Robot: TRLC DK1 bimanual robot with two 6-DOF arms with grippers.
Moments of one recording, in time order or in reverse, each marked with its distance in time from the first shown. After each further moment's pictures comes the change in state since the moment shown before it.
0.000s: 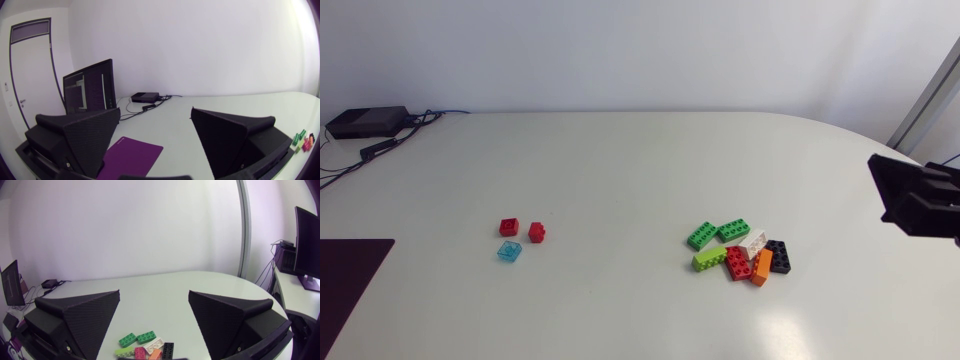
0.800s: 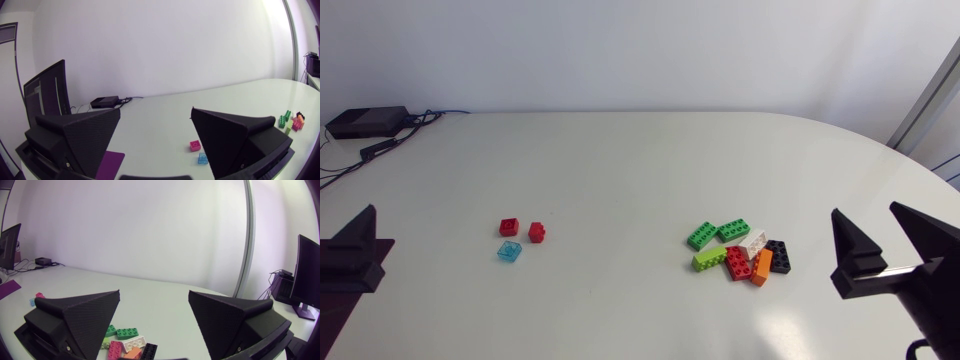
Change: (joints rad) left arm -0.087 -0.018 -0.349 0.332 0.238 0.025; right arm -0.004 -0.309 -0.397 0.218 -0.014 -0.249
